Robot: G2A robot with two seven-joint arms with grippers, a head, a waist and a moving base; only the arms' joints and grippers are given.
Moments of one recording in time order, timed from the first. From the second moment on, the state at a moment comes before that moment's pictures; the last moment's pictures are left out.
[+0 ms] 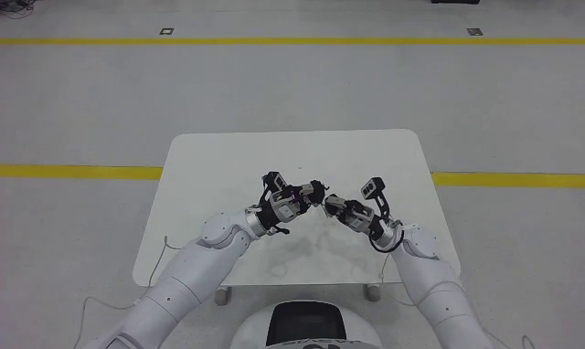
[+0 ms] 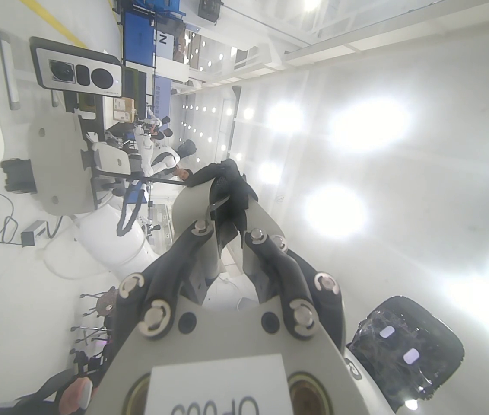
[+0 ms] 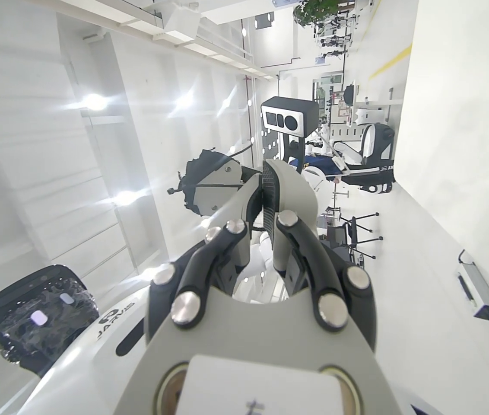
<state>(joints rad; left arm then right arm) 1.24 -1.22 -0.86 -1.29 -0.95 -0.24 -0.82 -1.39 -1.38 1.36 -1.04 0.56 -0.34 1.16</state>
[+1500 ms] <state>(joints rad) 1.24 -1.22 -0.86 -1.29 -0.95 -0.24 -0.82 -1.42 -1.38 1.43 -1.07 0.47 -0.34 1.13</state>
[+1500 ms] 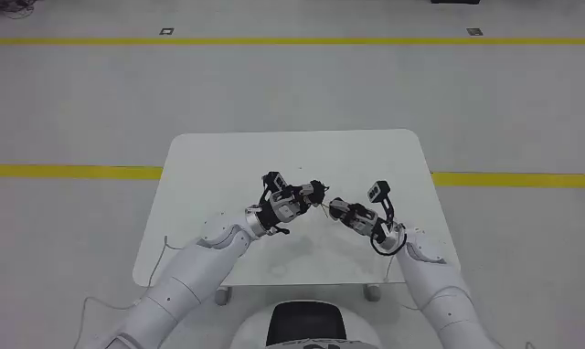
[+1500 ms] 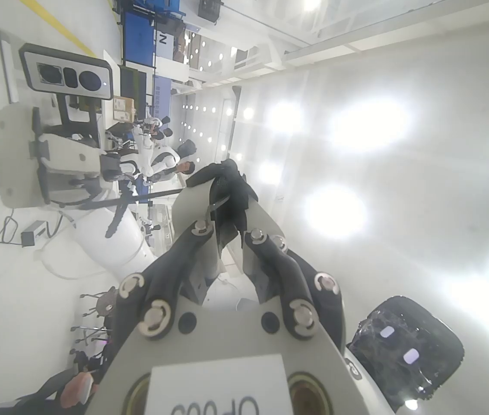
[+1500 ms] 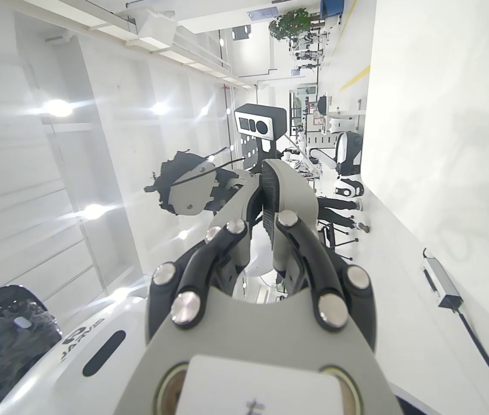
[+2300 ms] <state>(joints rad) 1.28 -1.23 -0.86 -1.33 -0.96 -0.14 -0.71 -1.61 -1.35 1.64 -1.35 0.44 -0.34 1.01</state>
